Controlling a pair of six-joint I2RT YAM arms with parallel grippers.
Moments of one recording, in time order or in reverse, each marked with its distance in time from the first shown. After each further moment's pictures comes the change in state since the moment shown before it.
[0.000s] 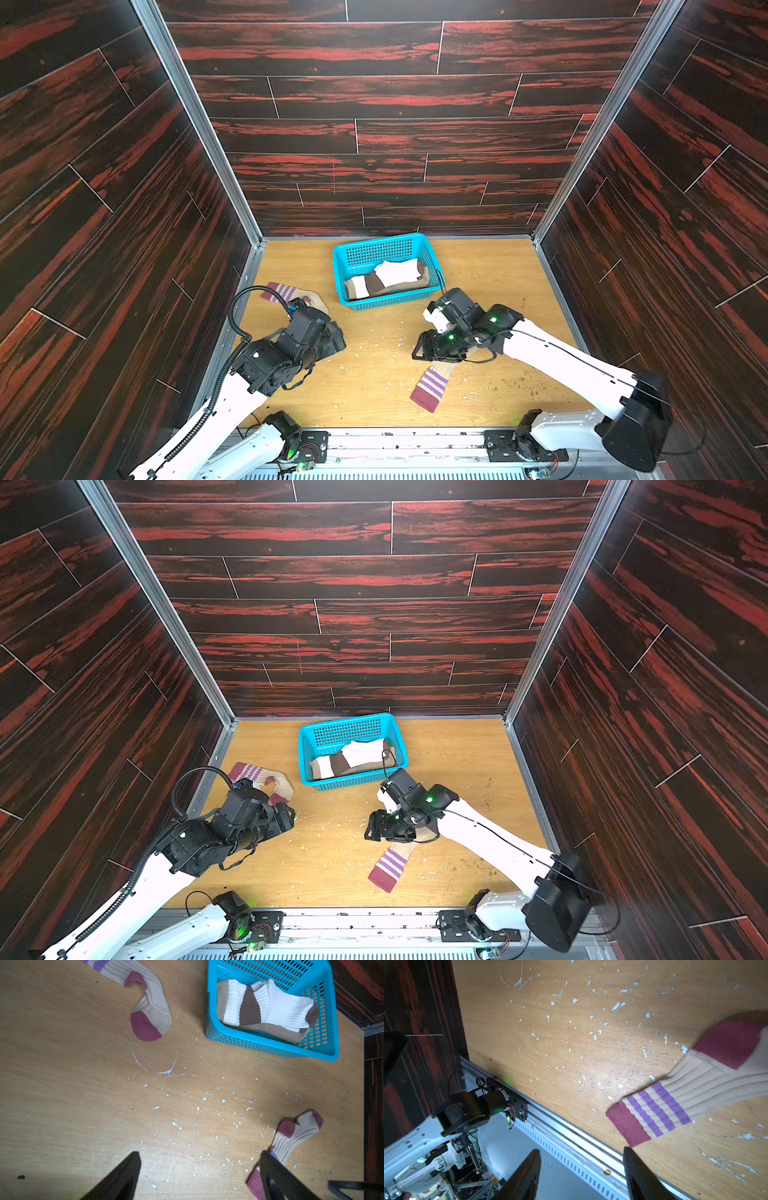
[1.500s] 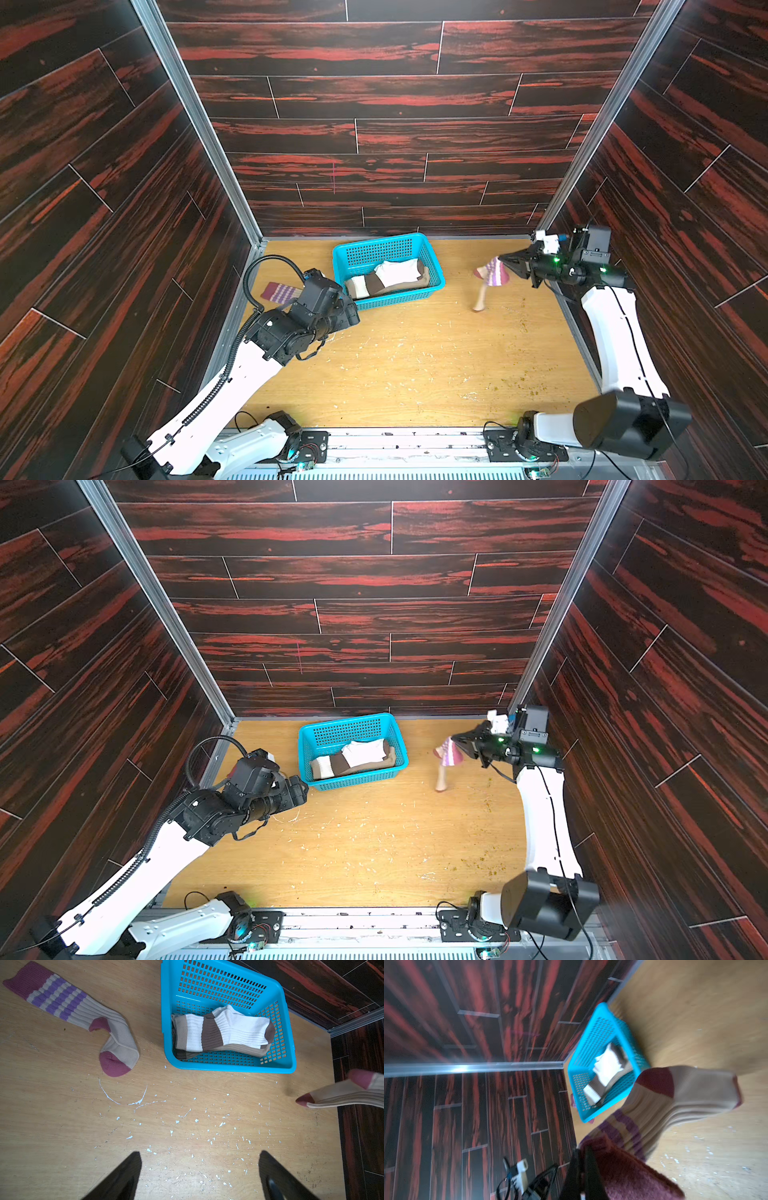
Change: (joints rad) left arm 0.008 0.219 0.246 0.060 0.021 0.111; right arm -0.930 0.029 0.368 0.101 -0.482 0.119
